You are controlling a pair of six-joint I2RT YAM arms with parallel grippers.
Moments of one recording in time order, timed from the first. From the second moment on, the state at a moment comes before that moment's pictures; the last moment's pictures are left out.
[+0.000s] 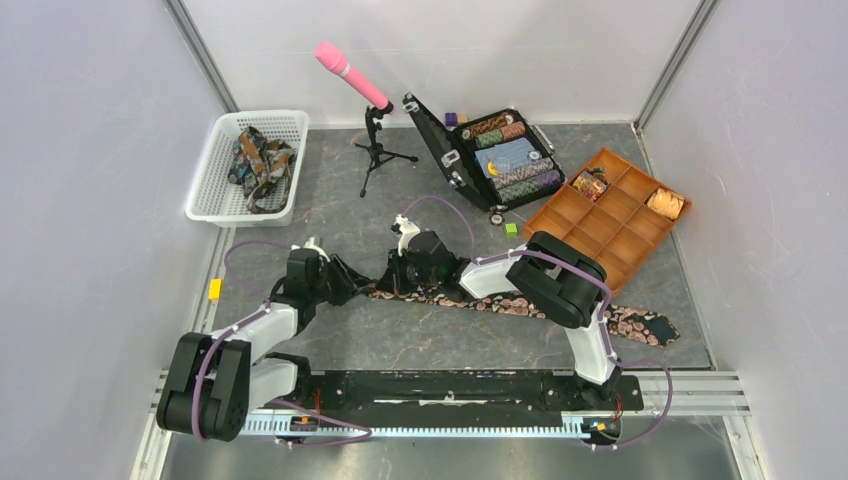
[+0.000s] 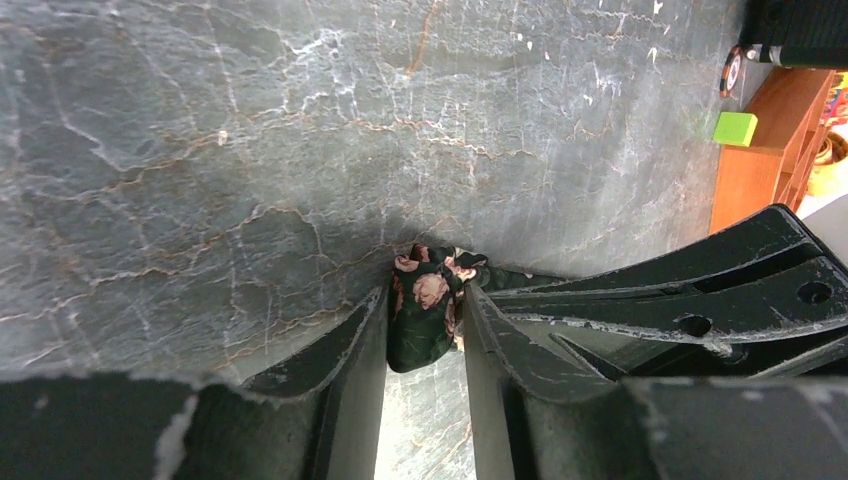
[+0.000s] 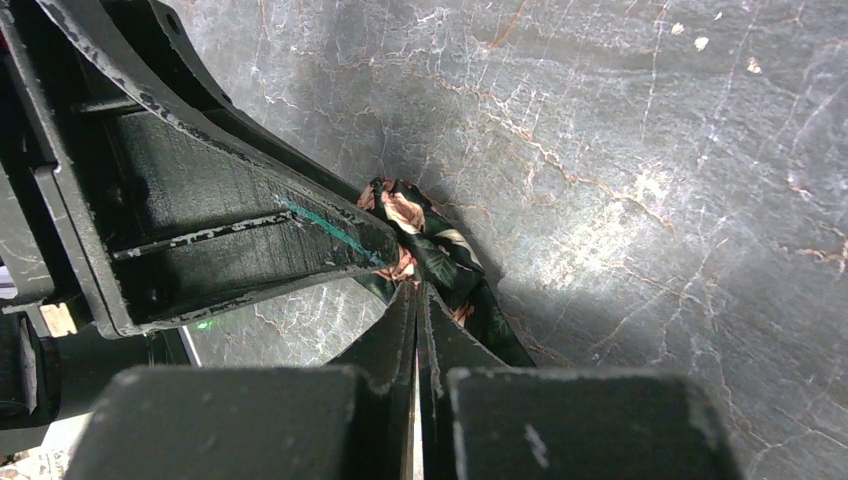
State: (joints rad) left arm -0.16 1.14 0.24 0.16 0.31 -0.83; right arm 0.95 2.04 1.02 0.52 -0.23 0.66
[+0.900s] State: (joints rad) left arm -0.20 1.08 0.29 0.06 0.30 -0.76; right arm 0.95 1.97 1.00 0.45 -0.22 0.63
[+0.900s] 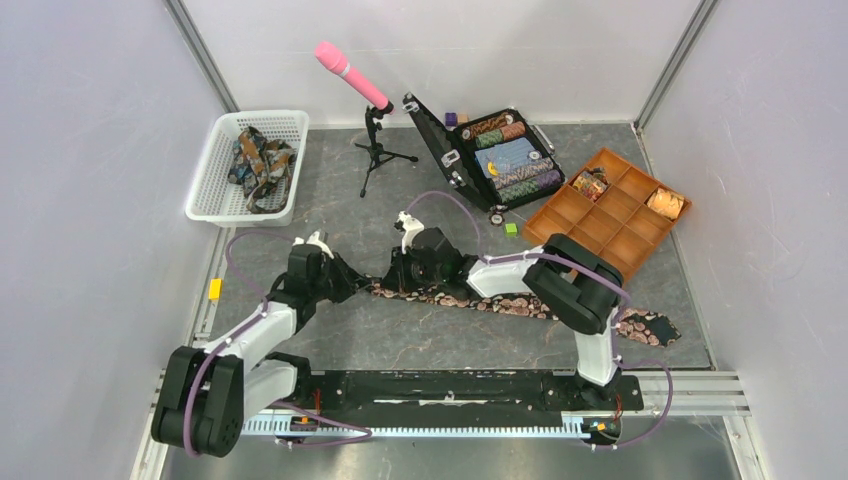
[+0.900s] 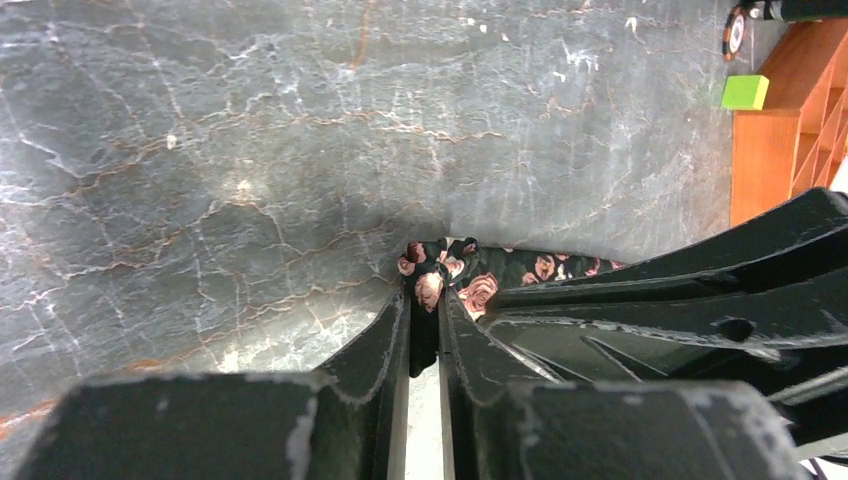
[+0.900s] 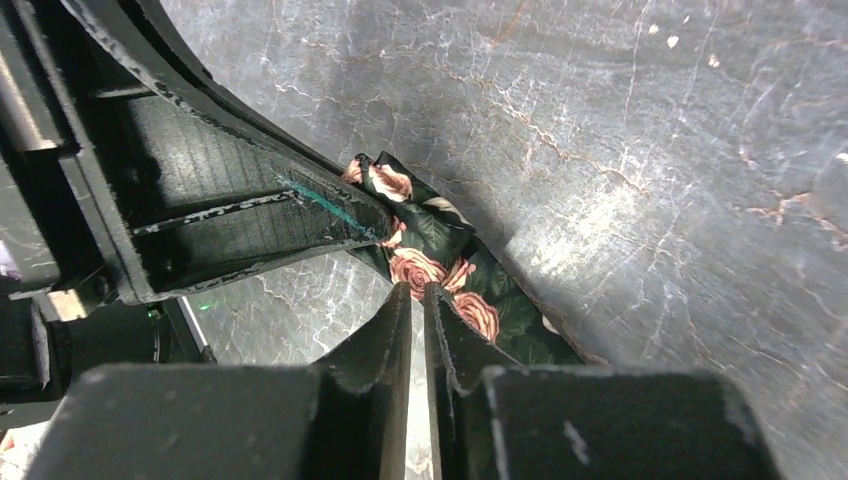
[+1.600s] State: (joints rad) left arm -0.37 1.00 0.44 -0.19 0.15 -0.64; right arm 0.91 1.74 0.76 0.32 -0.11 0.56
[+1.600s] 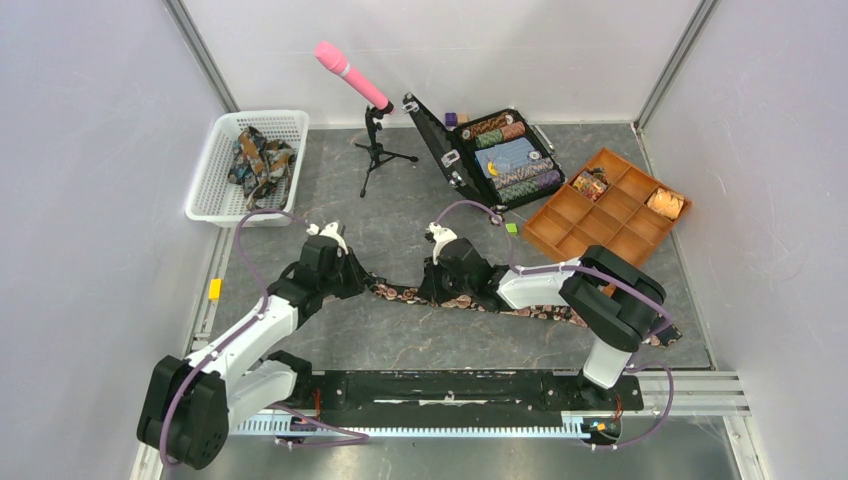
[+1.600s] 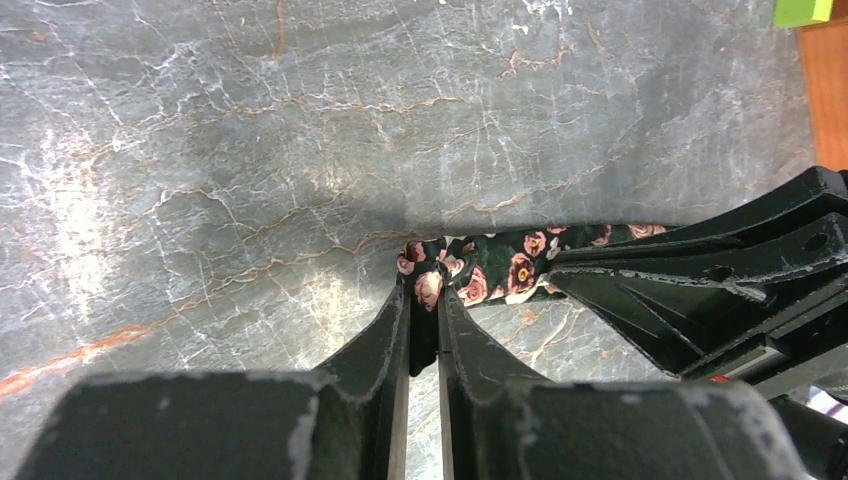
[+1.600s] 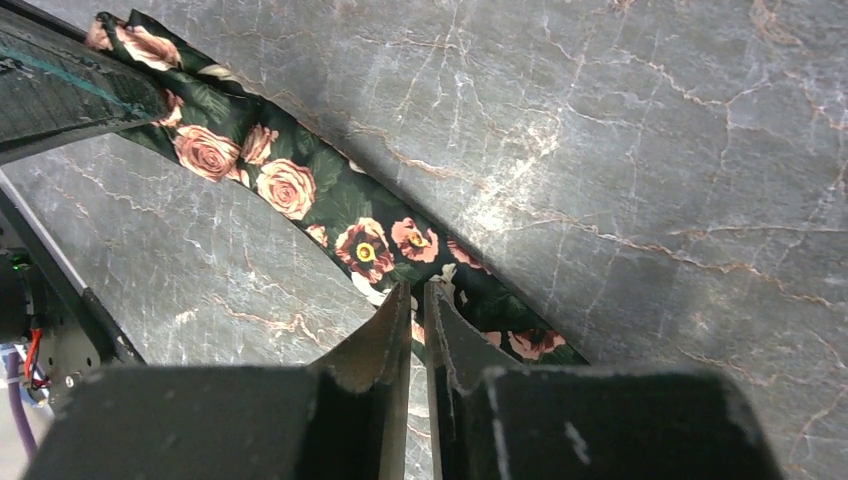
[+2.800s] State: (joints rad) left arm -0.66 1.19 0.68 -0.47 -0.25 -0.57; right arm 0.91 1.49 0.68 0.23 -0.03 0.51
